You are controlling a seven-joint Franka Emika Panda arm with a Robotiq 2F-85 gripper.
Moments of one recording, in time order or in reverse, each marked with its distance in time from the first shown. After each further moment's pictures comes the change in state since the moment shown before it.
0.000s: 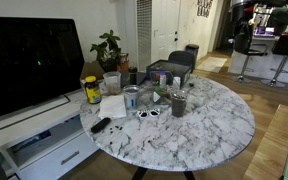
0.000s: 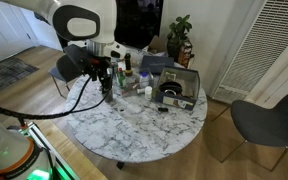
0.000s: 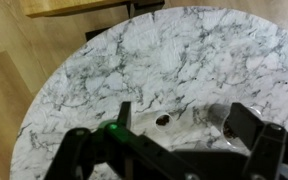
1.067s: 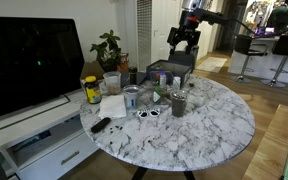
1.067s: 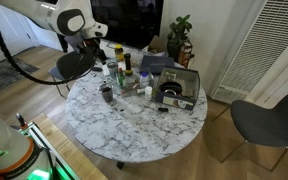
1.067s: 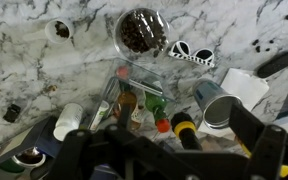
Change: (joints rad) arm 0.164 0.255 0.303 0.097 0.060 0.572 0.392
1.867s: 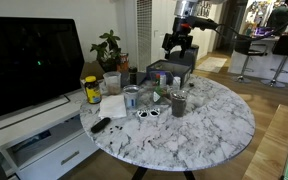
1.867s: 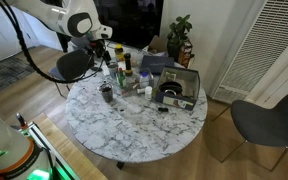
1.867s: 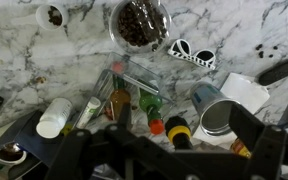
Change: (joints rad) arm 0.007 0.118 -0.008 0.086 -0.020 0.002 -0.064
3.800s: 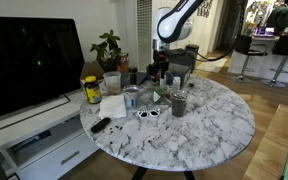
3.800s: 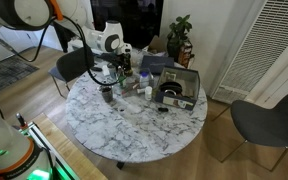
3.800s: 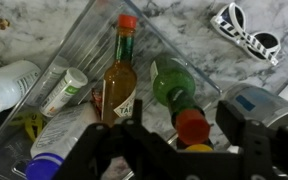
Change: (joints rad) arm 0.043 0.562 -0.094 0.449 -0.123 -0.001 -0.164
